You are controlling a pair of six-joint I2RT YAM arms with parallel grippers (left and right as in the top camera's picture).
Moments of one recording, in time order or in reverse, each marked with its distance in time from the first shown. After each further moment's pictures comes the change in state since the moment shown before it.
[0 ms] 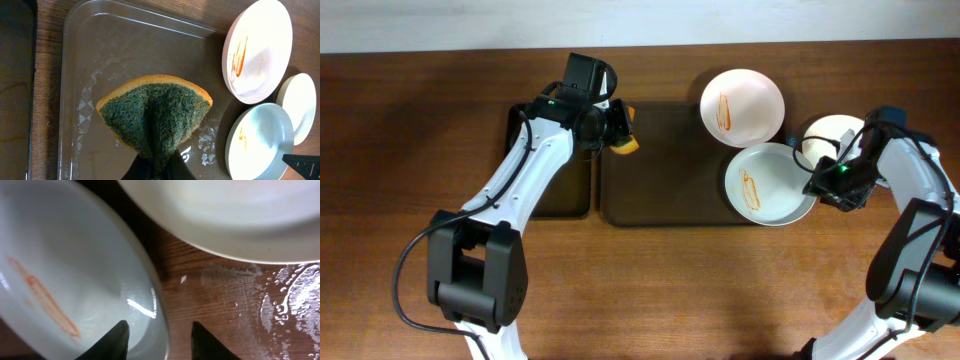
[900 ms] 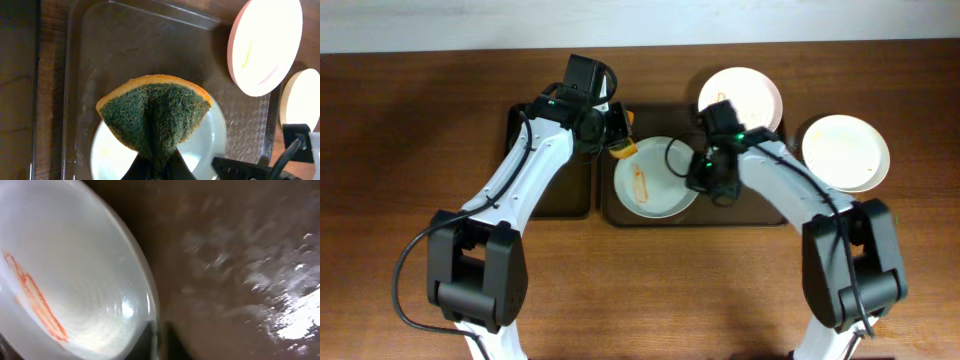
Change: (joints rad) left arm 0.000 0.000 0.000 -0.039 0.000 0.000; right arm 0.671 0.000 -0.005 0.199 0.114 0.573
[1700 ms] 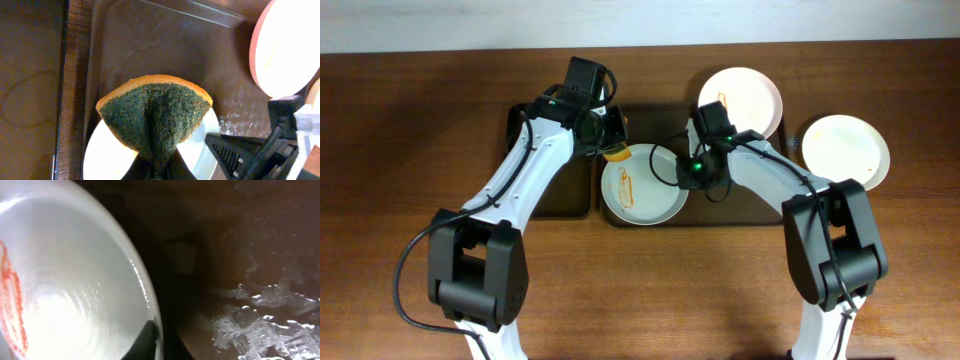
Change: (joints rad) left arm 0.000 0.005 0.000 -0.038 -0.063 0.014; right arm -0.006 0.120 0.012 0.193 -0.095 -0.369
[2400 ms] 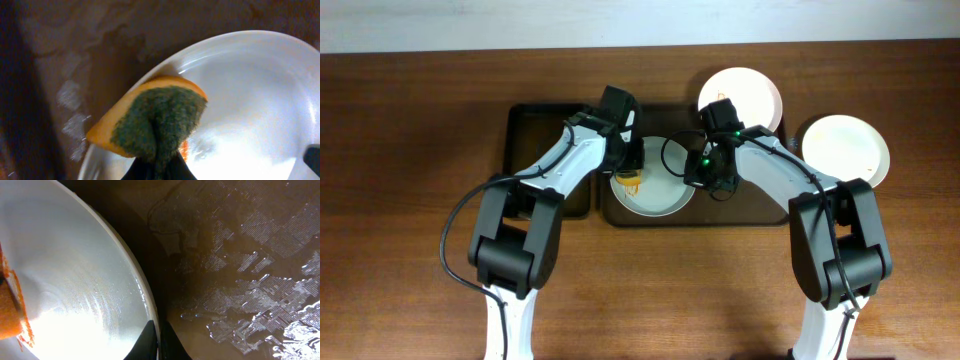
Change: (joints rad) left arm -0.074 0.237 -0.015 0.092 -0.032 0.203; right arm -0.037 0.000 0.017 -0.082 0.018 0.212
